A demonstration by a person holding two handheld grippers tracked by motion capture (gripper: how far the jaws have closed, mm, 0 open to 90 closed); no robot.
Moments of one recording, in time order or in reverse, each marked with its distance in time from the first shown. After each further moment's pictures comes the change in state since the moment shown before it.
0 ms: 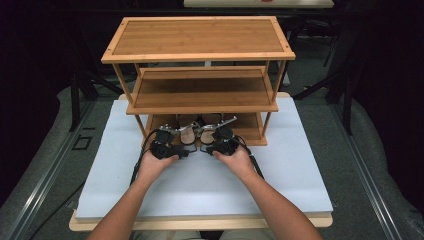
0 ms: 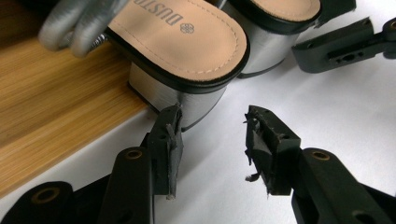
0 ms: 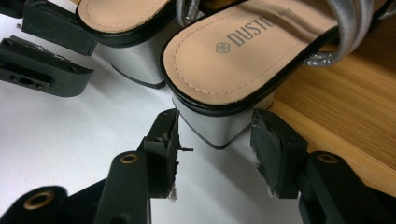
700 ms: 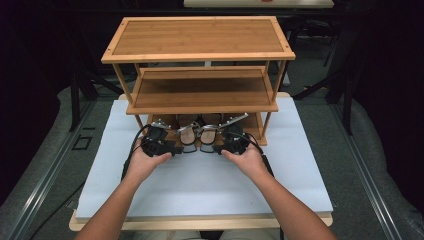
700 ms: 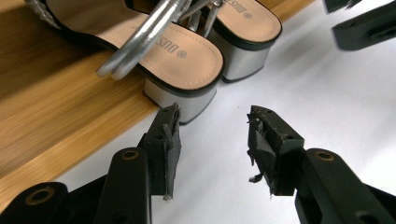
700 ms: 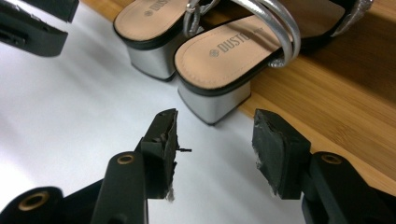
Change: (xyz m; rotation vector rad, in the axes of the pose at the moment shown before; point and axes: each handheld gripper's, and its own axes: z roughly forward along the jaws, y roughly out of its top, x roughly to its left) left arm -0.014 0.010 -0.048 -0.012 0.045 0.064; right arm 0.000 -0.003 -0.052 -0.043 -0.022 -0.040
